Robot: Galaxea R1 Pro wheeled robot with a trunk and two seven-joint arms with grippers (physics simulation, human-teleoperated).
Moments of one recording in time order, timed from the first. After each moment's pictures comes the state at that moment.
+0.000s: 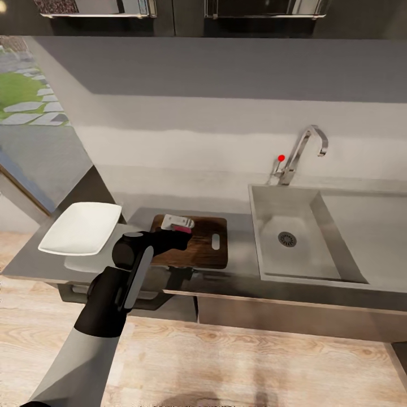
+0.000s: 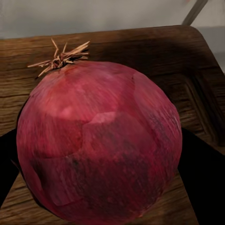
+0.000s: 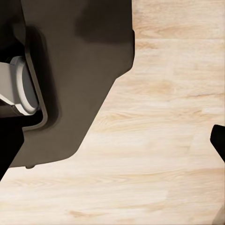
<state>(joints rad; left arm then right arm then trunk) -0.74 -0.11 -0.23 -1.52 0.06 1.00 -0.13 0.26 0.12 -0.28 -0.54 0.23 -0.11 -0.04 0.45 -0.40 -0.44</state>
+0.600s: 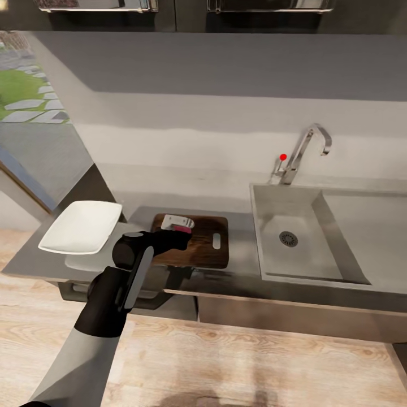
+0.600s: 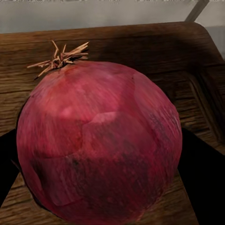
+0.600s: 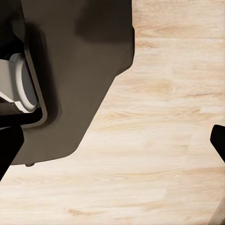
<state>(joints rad) -0.74 -0.11 -0.23 -1.52 0.06 1.00 -0.13 0.25 0.12 -0.28 -0.54 0.23 -0.11 -0.04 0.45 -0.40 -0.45</state>
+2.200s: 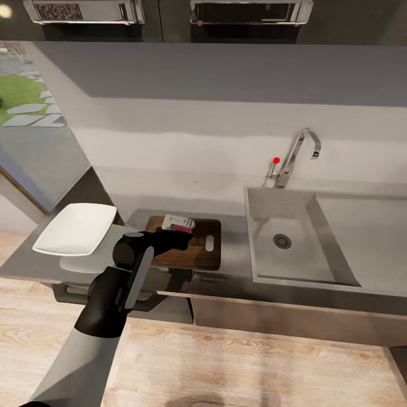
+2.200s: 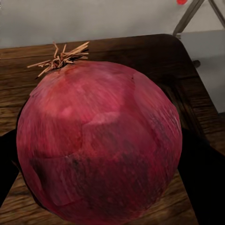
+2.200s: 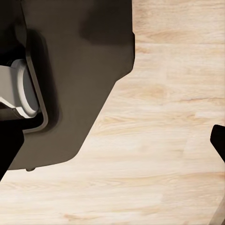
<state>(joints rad) -0.74 -0.11 -0.24 -1.52 0.06 1.00 -0.13 0.25 0.12 -0.28 -0.54 0.22 -0.11 -0.04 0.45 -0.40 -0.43</state>
